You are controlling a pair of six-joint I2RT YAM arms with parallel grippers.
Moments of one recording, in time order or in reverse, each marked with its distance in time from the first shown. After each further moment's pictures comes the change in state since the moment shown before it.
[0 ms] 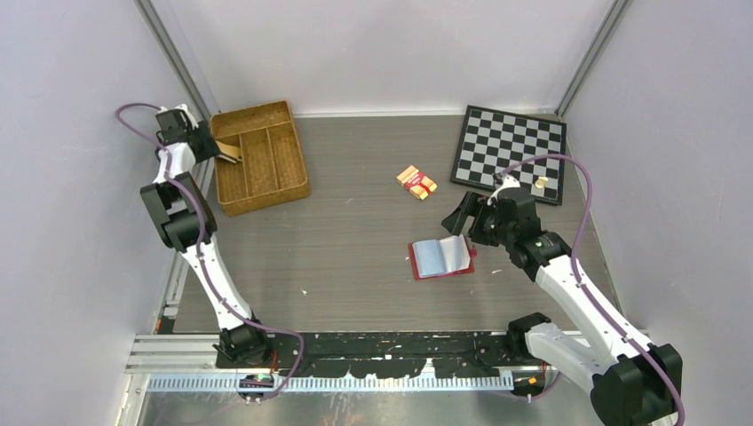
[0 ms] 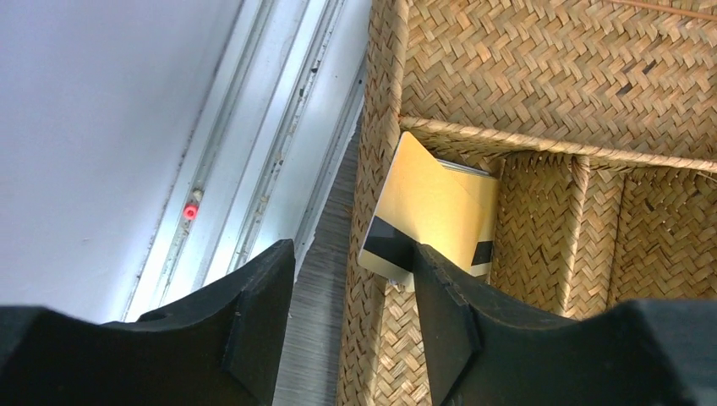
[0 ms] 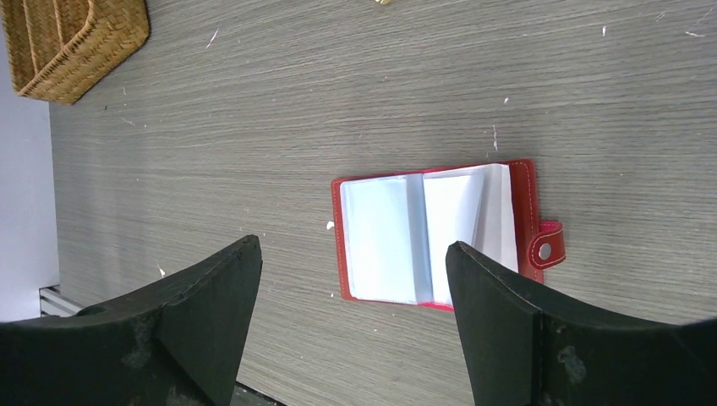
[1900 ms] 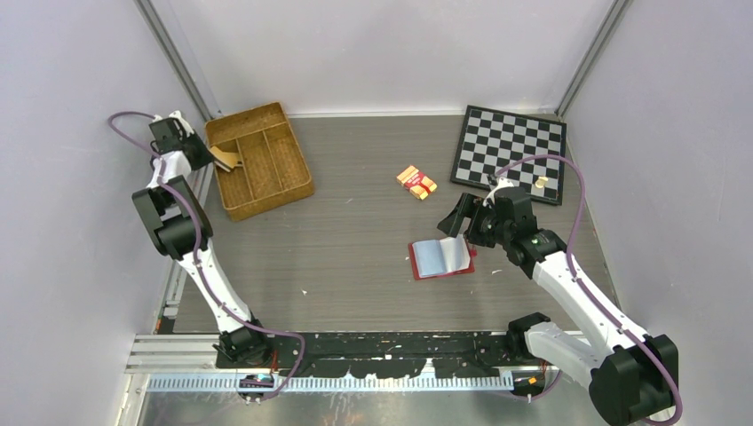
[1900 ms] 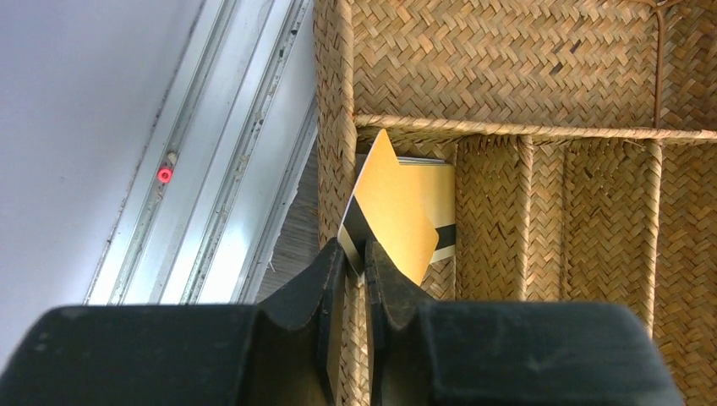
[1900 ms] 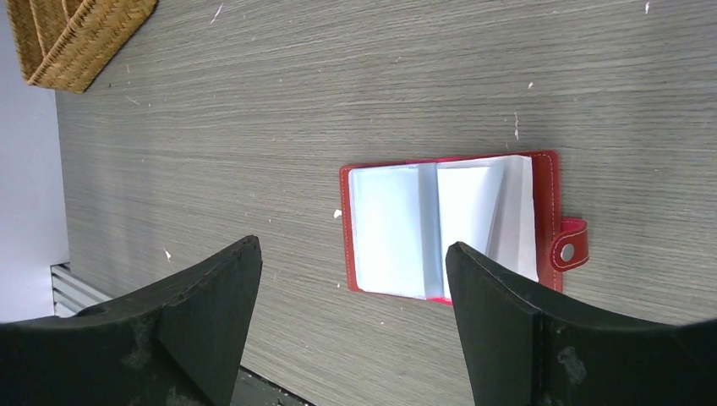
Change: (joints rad) left arm 0.034 -0.115 -0.180 0.086 0.087 -0.058; right arm 0.000 0.039 -0.009 0.019 -0.058 0.000
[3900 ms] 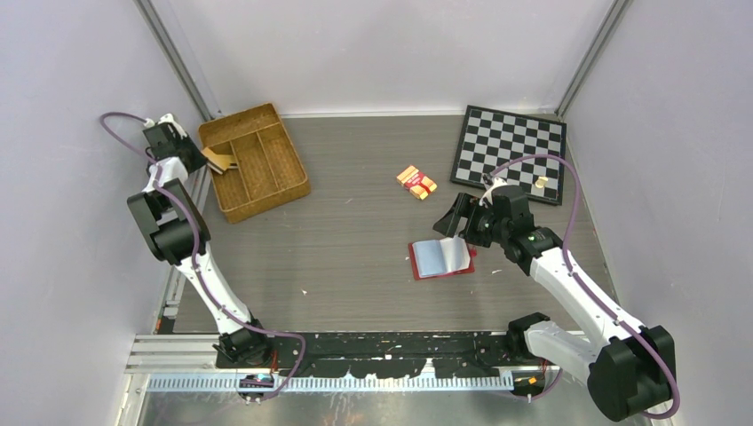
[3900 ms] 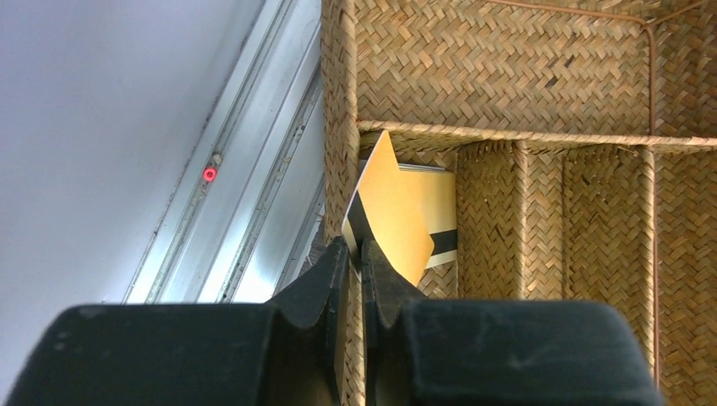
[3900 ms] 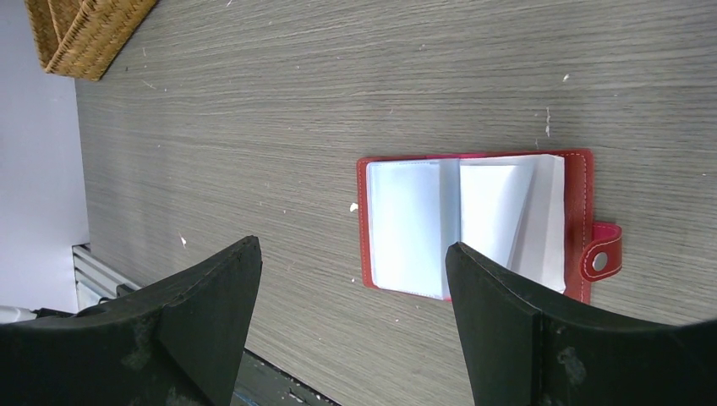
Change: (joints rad) left arm 0.031 -0.055 -0.098 0.101 -0.024 -0.007; right arm 0.000 0.039 0.000 0.027 -0.061 0.012
